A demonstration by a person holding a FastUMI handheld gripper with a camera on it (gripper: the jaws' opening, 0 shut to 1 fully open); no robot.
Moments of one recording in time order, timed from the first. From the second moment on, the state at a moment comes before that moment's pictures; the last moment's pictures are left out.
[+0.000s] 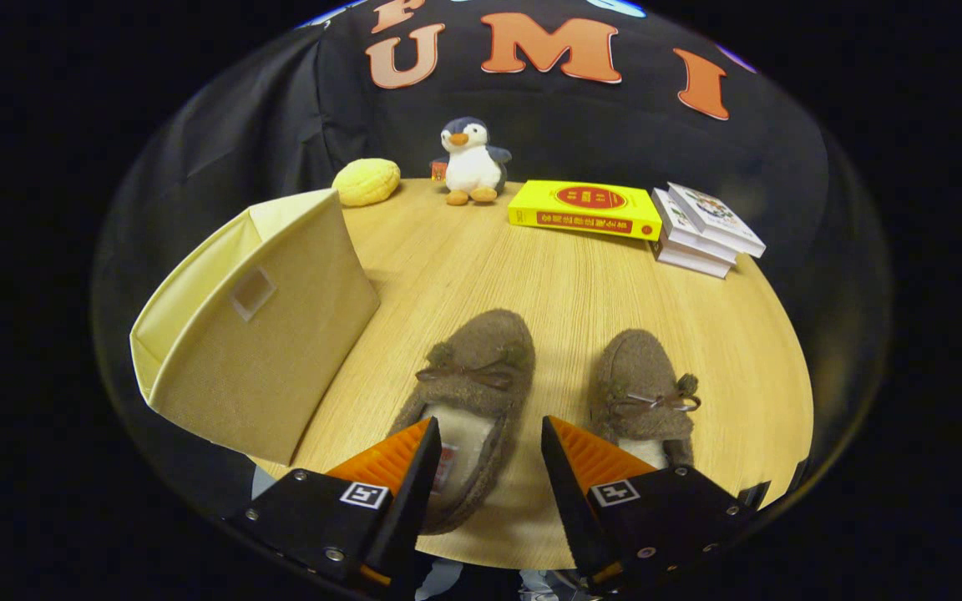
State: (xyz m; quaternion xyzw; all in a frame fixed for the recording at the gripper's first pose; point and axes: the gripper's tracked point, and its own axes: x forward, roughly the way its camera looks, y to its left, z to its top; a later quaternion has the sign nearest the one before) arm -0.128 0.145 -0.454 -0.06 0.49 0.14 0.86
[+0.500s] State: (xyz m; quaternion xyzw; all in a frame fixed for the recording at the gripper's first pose) arm -0.098 0.140 -0.496 -0.06 0.51 0.10 0.85
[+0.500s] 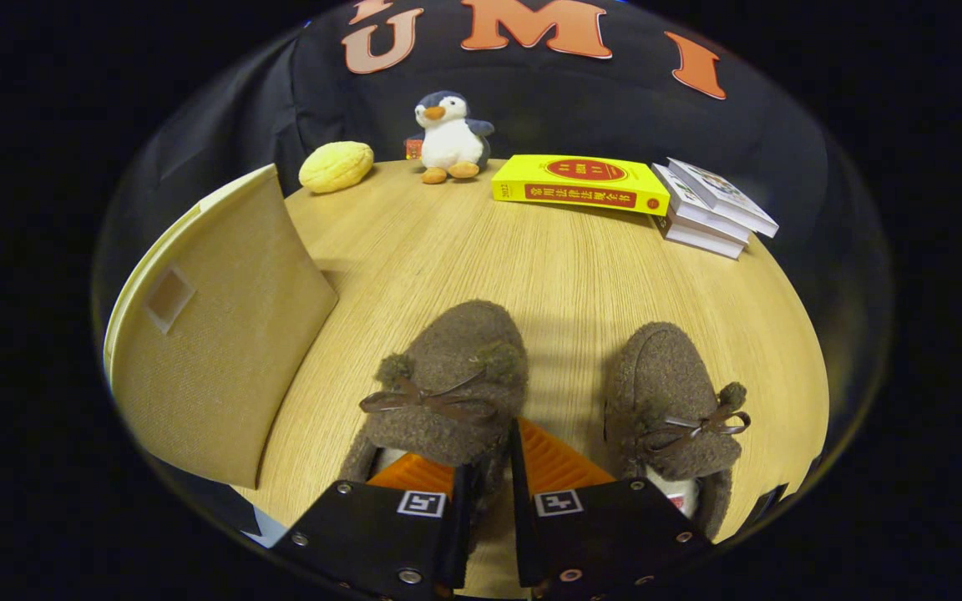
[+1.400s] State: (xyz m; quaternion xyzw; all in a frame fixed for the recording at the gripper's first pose) arm -0.085 0.236 -0.294 0.06 0.47 0.15 0.87
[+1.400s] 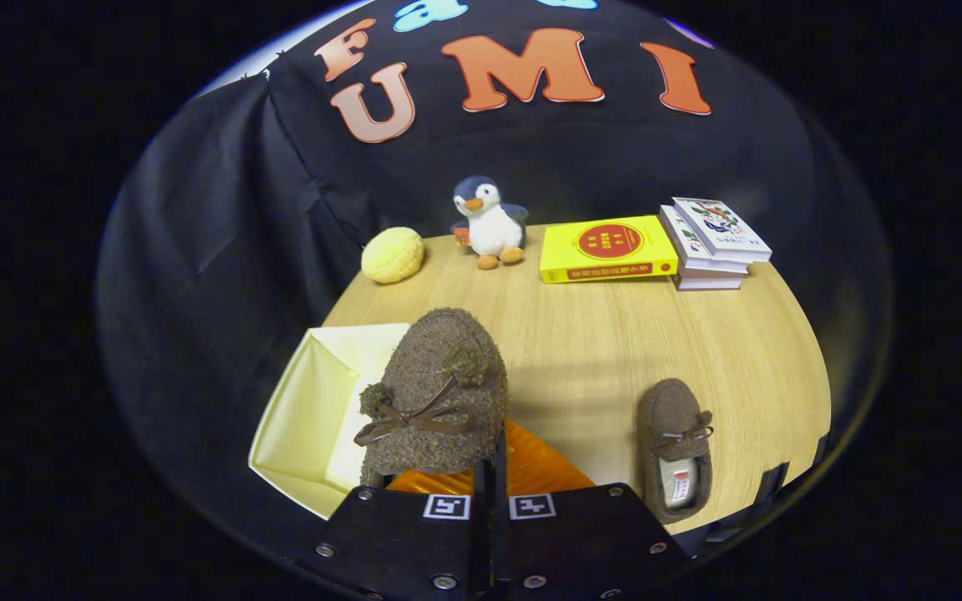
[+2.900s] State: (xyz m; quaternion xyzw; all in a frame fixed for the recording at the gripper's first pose) arm -0.131 0.450 -0.417 -0.01 0.64 0.16 0.75
